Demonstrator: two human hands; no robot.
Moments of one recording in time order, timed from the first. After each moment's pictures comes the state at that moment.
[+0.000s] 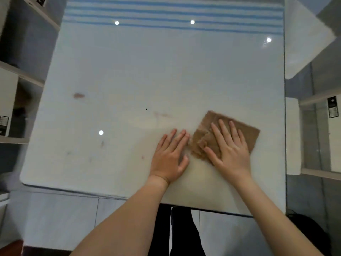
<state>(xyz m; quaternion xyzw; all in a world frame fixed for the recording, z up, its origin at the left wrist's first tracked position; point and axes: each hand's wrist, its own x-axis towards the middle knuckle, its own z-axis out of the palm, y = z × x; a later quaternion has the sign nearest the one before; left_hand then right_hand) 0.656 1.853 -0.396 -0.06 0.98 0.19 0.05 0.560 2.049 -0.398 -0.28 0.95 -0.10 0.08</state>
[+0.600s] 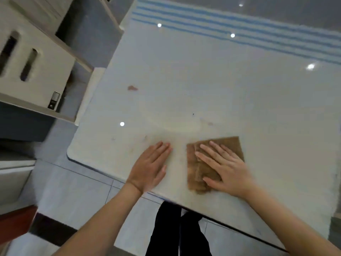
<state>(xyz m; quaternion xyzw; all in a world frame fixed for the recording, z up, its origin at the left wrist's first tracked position) 0.764 1.725 -0.397 -0.08 0.97 0.20 0.05 0.577 1.964 -0.404 -0.59 0.80 -0.07 0.11</state>
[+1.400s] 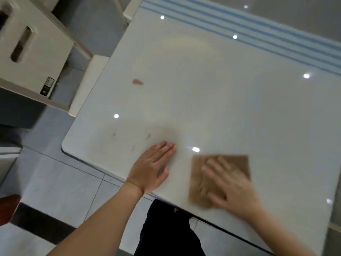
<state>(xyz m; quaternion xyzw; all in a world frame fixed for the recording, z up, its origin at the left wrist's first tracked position) 0.765 1.724 -0.404 -0.10 0.97 0.22 -0.01 0.600 1.985 -0.400 -0.59 0.79 -0.06 0.16</state>
